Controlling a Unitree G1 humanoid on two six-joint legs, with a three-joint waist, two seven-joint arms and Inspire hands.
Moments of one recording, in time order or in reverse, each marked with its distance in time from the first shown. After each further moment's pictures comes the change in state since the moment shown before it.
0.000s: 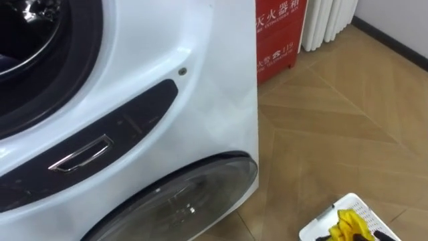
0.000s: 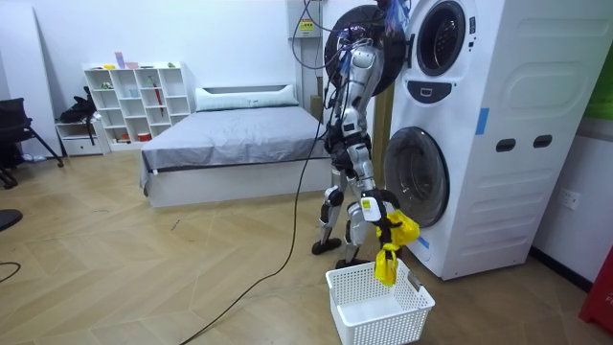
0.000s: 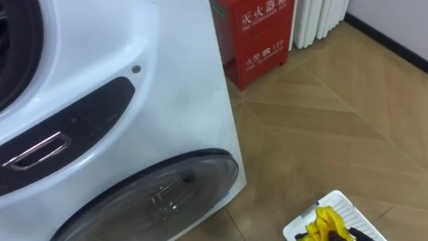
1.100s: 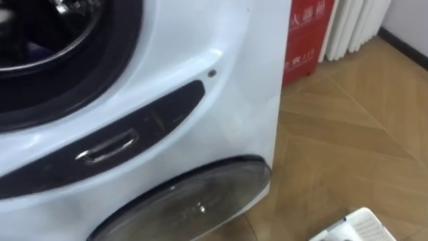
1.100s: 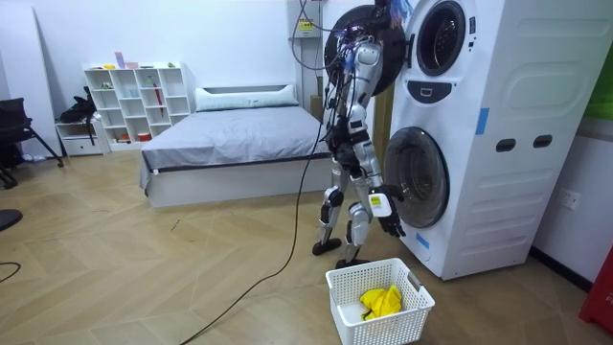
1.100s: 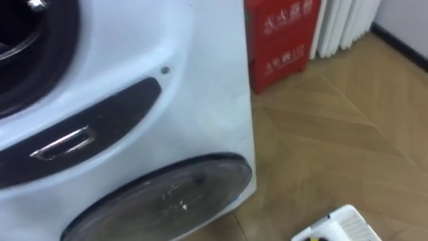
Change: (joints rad) left arm 0.035 0.001 -0.008 -0.018 0.010 -0.007 -0.006; right arm 0.072 0.001 0.039 0.019 -0.006 0.001 0.025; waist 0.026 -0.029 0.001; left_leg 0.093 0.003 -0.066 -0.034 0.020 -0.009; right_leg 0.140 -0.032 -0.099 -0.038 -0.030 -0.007
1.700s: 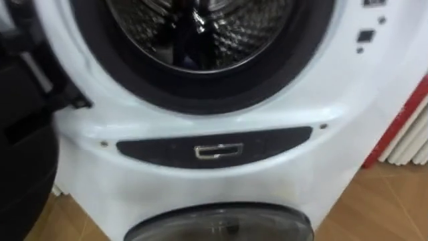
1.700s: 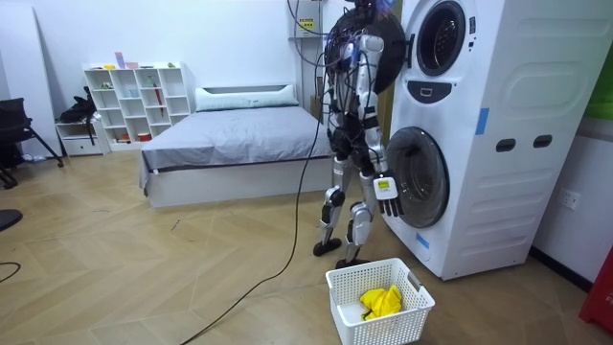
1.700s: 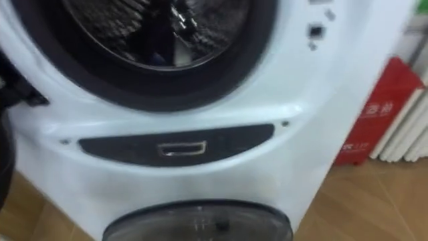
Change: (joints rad) left arm 0.107 -0.013 0.080 -0.056 0.076 0.034 -0.008; right arm 0.164 0.126 0.085 0.162 -0.125 0.073 0.064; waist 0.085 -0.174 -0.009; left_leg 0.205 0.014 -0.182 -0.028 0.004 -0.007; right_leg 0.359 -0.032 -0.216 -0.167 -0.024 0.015
